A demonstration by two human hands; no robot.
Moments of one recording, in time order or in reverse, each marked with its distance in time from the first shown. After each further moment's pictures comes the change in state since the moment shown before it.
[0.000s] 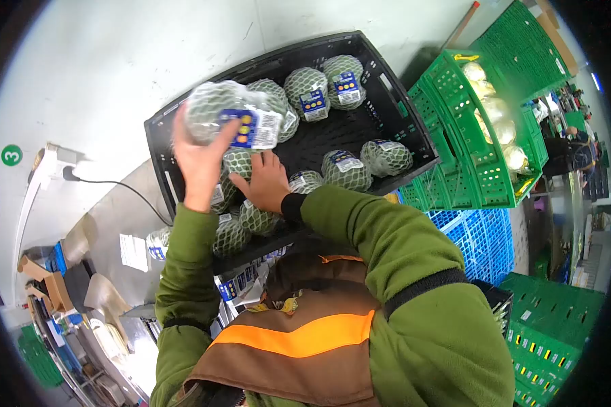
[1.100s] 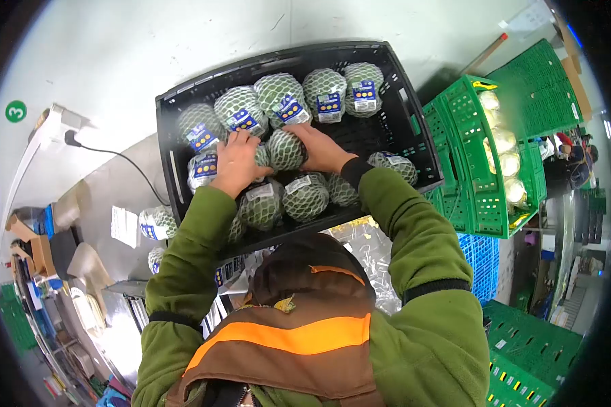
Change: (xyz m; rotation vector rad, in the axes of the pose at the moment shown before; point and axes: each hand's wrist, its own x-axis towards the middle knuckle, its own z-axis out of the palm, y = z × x) left_hand -0.040 -0.089 -0.022 1.321 -0.619 0.029; right_hand 0.048 0.098 -0.094 0.016 -0.324 -0.450
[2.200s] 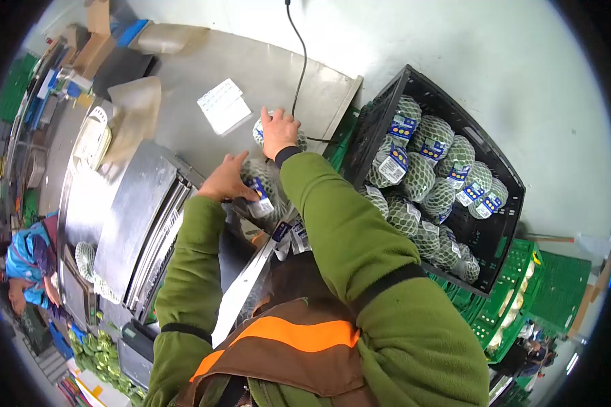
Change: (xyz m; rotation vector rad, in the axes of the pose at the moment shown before) left_hand -0.343 -0.197 -0.029 -0.603 -0.111 -0.949; right_hand 0.211 -0.288 0.346 -0.666 -0.315 -0.085
